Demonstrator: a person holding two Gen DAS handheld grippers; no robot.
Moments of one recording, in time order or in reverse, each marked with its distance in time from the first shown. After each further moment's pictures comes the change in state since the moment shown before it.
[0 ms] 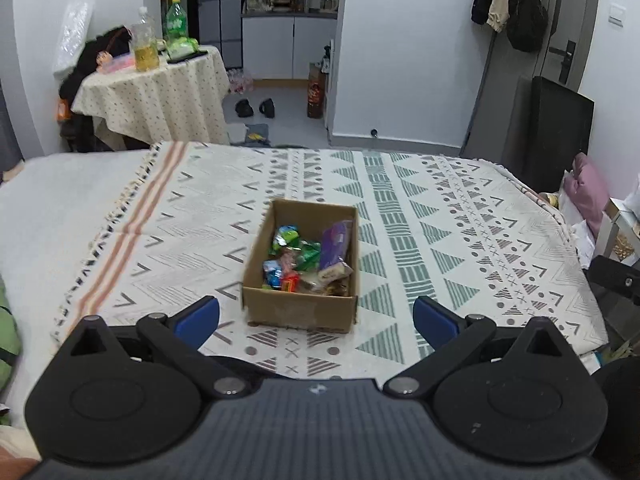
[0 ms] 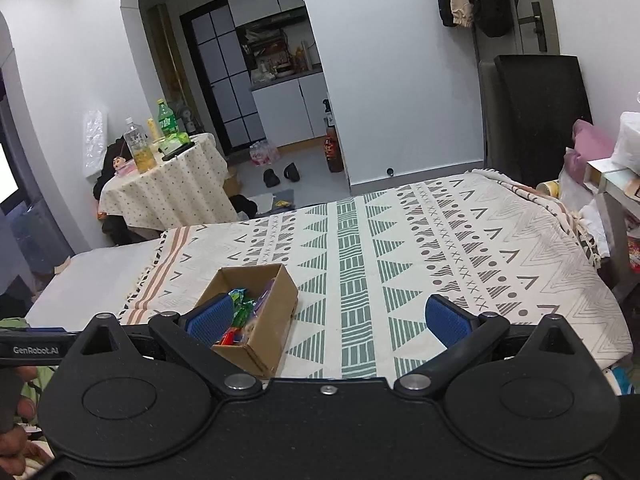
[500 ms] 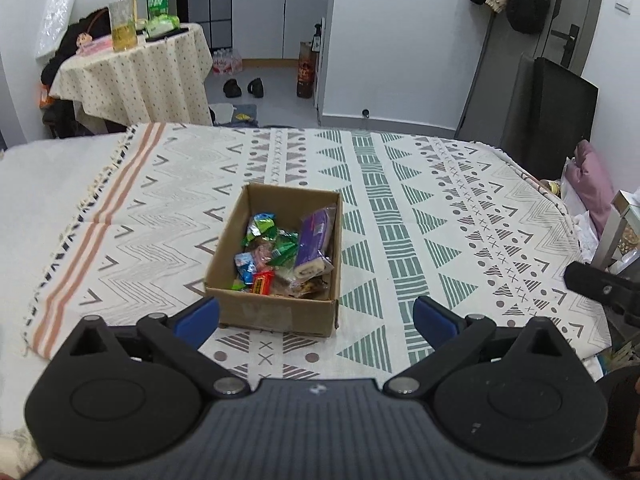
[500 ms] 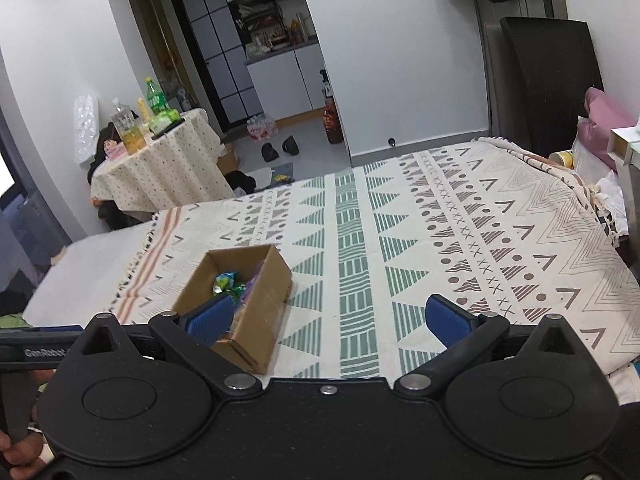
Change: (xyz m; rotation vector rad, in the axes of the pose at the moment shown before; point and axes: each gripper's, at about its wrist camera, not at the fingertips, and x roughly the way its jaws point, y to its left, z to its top) left arm 0.056 -0.021 0.011 -0.004 0.064 -0.034; right arm 0.048 -0.011 0.005 0.034 0.085 0.018
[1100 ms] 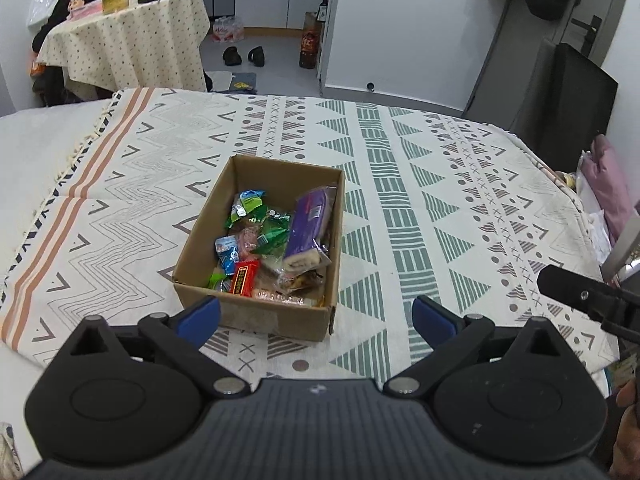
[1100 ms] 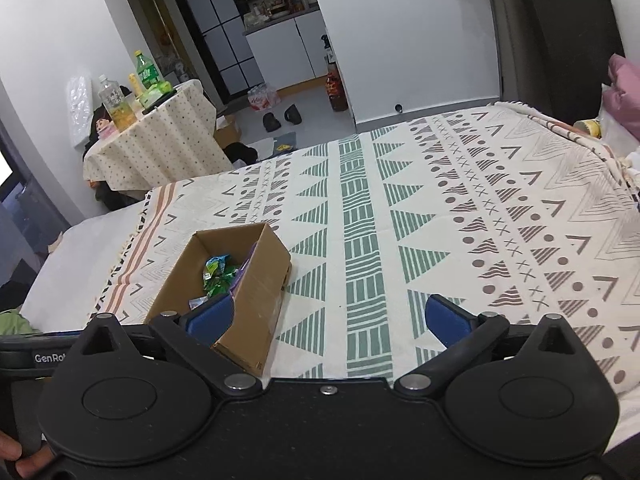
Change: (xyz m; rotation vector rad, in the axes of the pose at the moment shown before) left arm 0.069 -0.002 0.009 -0.041 0.092 -0.011; right arm 0.069 -0.006 0.001 0.014 0.100 0.017
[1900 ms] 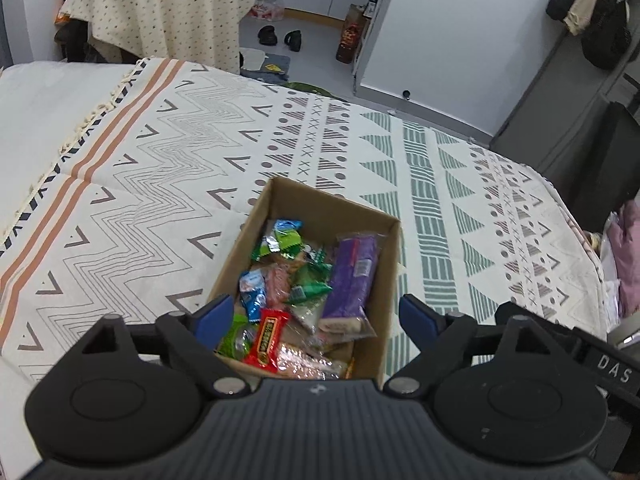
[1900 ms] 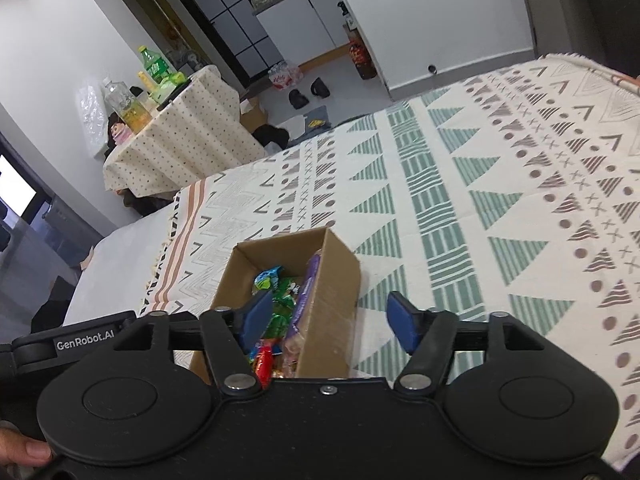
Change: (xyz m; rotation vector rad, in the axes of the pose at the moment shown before) left arm 0.052 0.054 0.062 -0.174 0.044 -0.003; right arm 0.084 0.039 0.033 0.107 0.089 0.124
